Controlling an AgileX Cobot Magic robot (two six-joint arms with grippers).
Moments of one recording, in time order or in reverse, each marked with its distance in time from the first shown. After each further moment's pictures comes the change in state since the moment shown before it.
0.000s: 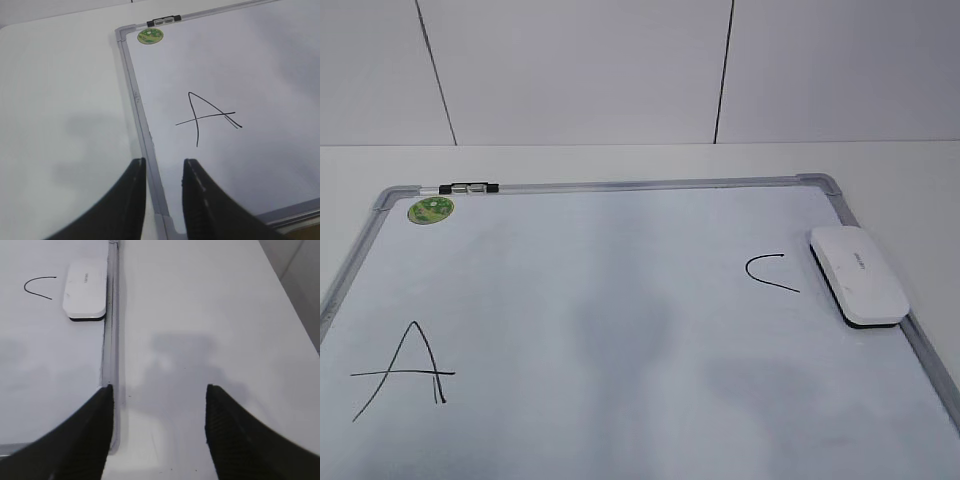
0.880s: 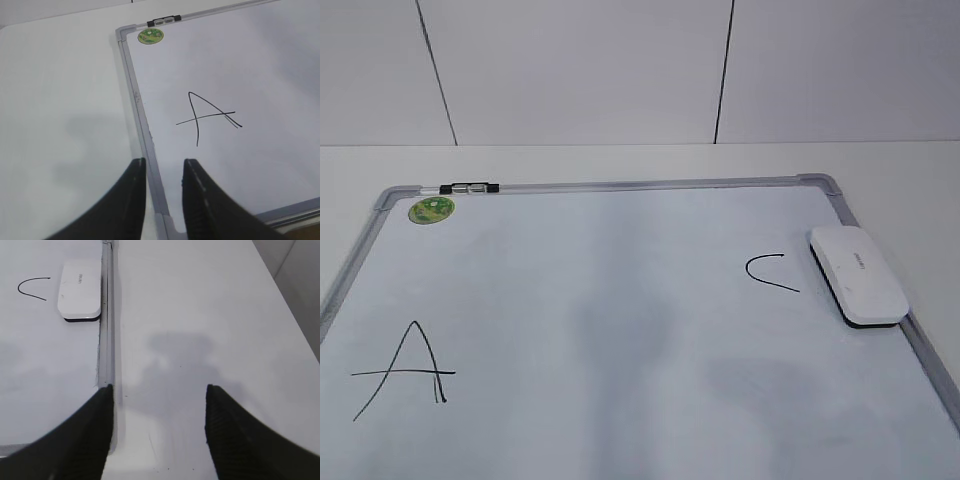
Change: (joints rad) left arm -0.002 0.000 0.000 0.002 0.000 0.000; right arm -0.006 0.000 0.000 -0.007 0.000 0.002
